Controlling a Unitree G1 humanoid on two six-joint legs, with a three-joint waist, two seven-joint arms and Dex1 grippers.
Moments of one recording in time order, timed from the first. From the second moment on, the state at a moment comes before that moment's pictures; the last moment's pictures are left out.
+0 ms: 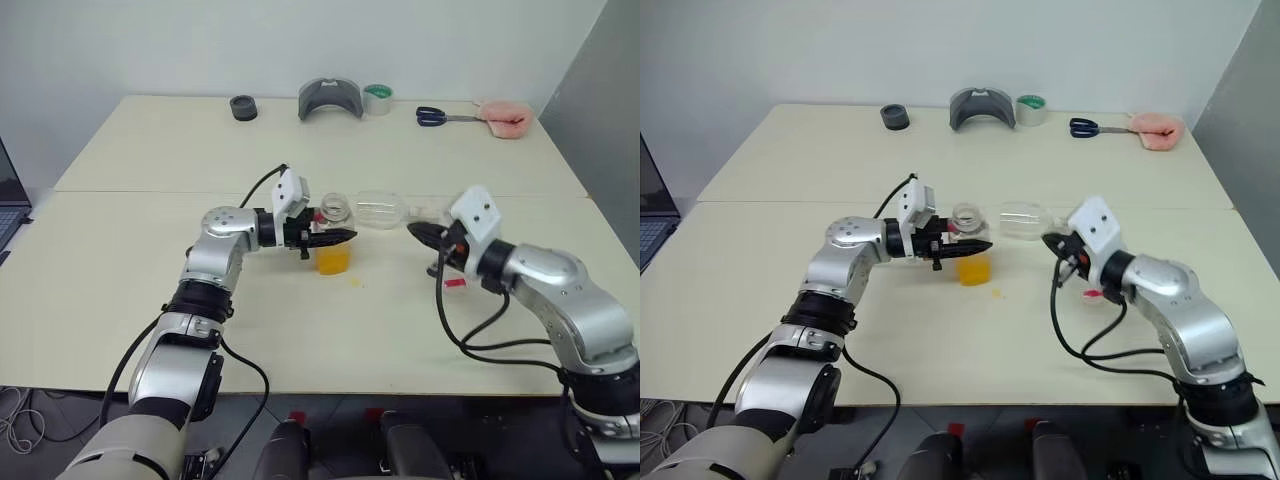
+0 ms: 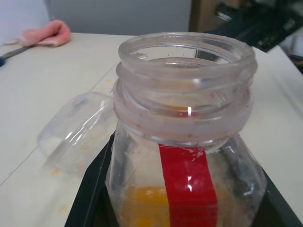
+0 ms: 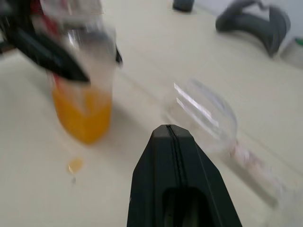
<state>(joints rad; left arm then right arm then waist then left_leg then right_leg) -0.82 0.40 -0.04 0.57 -0.25 0.09 -1.21 -0.32 -0.67 0.06 -0.44 0.29 0.73 0.56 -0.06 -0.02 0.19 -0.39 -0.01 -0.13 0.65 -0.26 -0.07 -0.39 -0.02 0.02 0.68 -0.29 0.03</state>
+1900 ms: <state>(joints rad) -0.53 0.47 0.24 0.73 -0.18 -0.22 -0.41 -0.43 -0.36 0.35 -0.39 0.05 0.58 0.48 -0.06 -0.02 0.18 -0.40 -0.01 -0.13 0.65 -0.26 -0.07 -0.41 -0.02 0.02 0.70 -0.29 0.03</state>
